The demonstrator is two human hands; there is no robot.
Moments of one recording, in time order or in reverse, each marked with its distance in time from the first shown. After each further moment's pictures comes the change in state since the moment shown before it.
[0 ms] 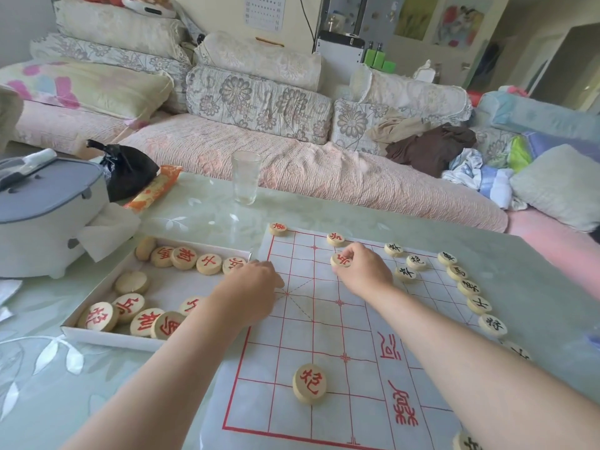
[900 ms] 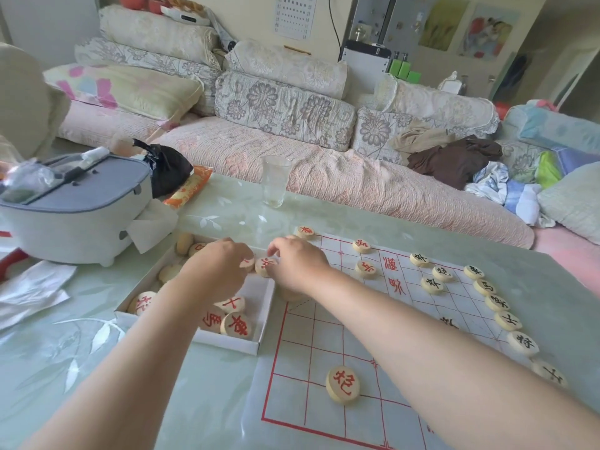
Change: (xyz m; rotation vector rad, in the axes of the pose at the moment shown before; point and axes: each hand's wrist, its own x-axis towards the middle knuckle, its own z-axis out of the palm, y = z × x) left_hand -0.037 -0.077 -0.040 -0.053 0.206 -0.246; right_hand -0.039 -0.154 0.035 -0.100 -0.253 -0.493
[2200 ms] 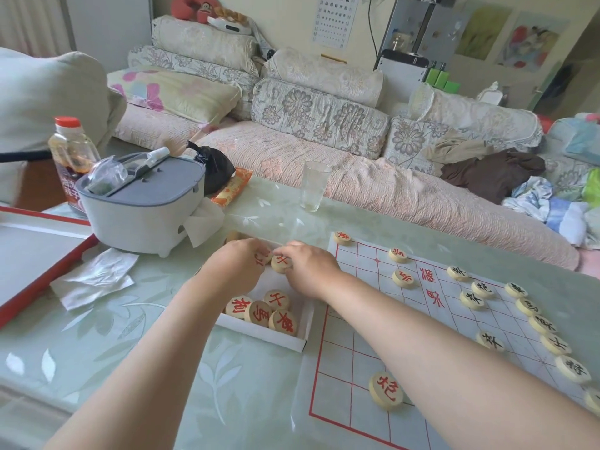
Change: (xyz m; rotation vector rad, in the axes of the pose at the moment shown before) left_hand -0.023 -0.036 -0.023 -0.132 0.020 -0.133; right_hand 0.009 -0.048 0.020 -0.082 -0.096 -0.140
